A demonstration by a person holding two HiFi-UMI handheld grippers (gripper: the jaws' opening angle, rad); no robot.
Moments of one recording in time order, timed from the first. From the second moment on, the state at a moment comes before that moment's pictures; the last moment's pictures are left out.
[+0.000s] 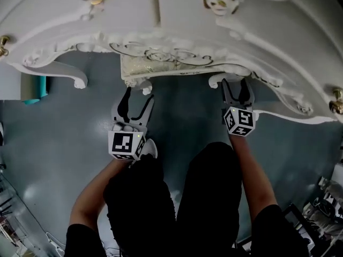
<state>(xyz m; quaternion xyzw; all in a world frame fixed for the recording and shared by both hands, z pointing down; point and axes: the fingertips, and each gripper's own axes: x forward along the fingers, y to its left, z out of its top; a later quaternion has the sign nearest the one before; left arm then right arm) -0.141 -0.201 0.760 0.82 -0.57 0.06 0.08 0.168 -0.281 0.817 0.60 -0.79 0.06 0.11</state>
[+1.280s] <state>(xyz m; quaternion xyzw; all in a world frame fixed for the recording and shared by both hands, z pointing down) -0.169 -0.227 0.795 0.75 -0.64 0.12 0.11 0.162 -0.276 0.823 0.55 -0.83 0.08 0.10</state>
